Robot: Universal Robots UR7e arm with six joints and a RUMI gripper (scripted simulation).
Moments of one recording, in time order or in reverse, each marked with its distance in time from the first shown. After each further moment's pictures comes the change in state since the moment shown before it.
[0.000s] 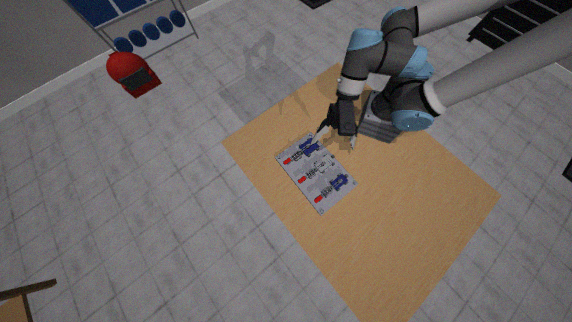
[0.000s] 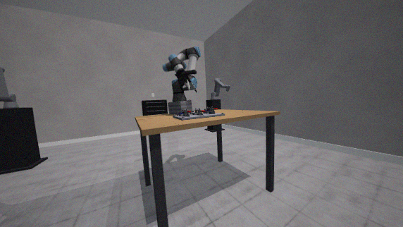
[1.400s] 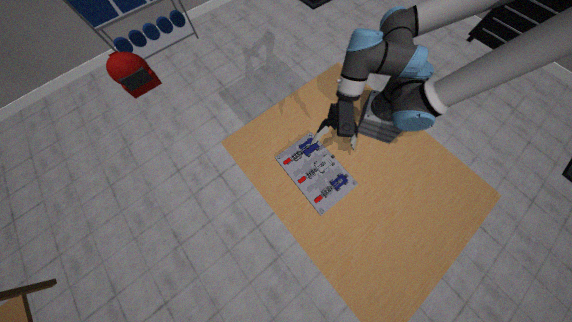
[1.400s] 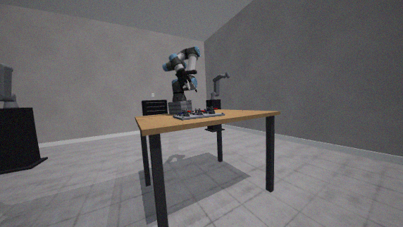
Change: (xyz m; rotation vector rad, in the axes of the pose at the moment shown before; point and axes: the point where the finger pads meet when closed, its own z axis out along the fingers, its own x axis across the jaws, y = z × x) arm -0.002 0.000 0.001 -0.019 -0.012 0.037
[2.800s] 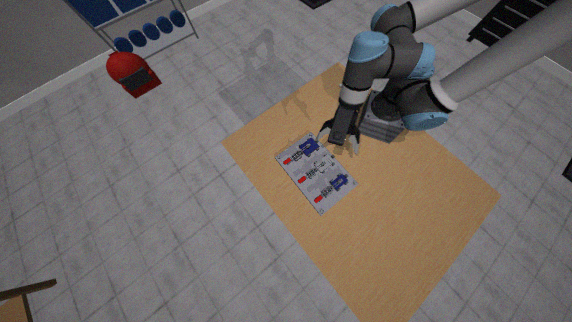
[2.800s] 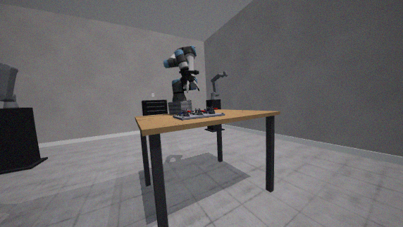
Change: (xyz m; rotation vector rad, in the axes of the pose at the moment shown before) arm -0.012 0.004 0.001 -0.203 -0.034 0.329
